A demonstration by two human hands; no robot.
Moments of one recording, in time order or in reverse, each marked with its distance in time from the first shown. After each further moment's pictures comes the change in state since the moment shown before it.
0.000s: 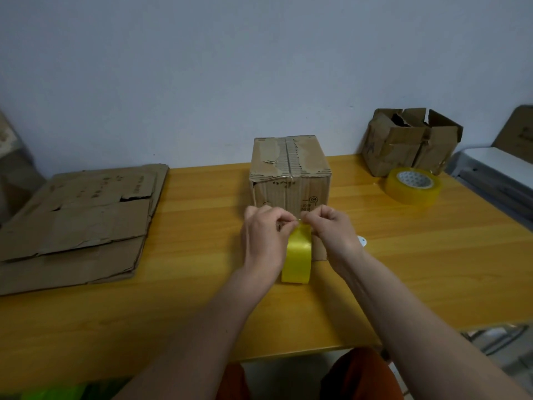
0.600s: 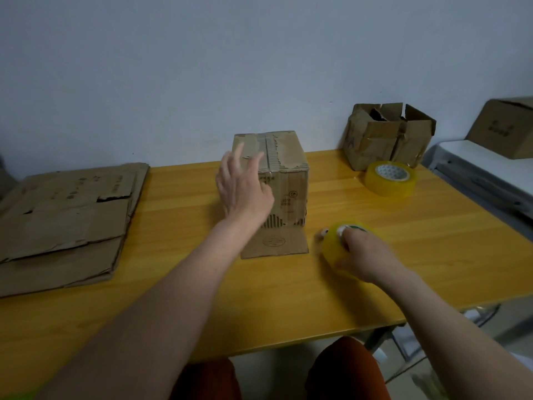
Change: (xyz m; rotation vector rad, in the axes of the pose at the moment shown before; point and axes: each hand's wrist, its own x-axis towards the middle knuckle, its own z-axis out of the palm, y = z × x) left_hand 0.056 0.020 0.005 0.302 0.005 0.003; right_hand -0.021 0.014 -0.087 -1.375 -0.103 0.014
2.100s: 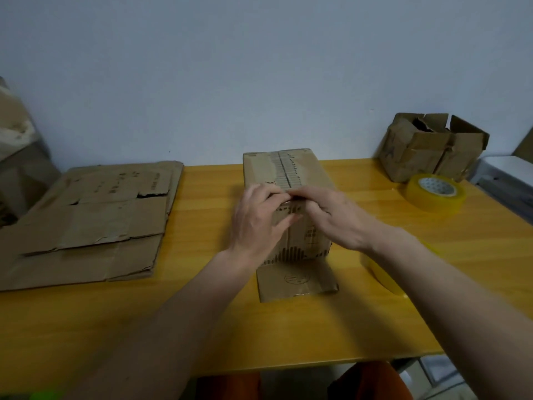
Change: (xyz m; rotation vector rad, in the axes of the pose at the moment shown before) left_hand -0.019 -0.082 -0.021 -0.080 0.203 0.446; right_hand 0.022 -0.122 -0.054 0.403 0.106 -0.636
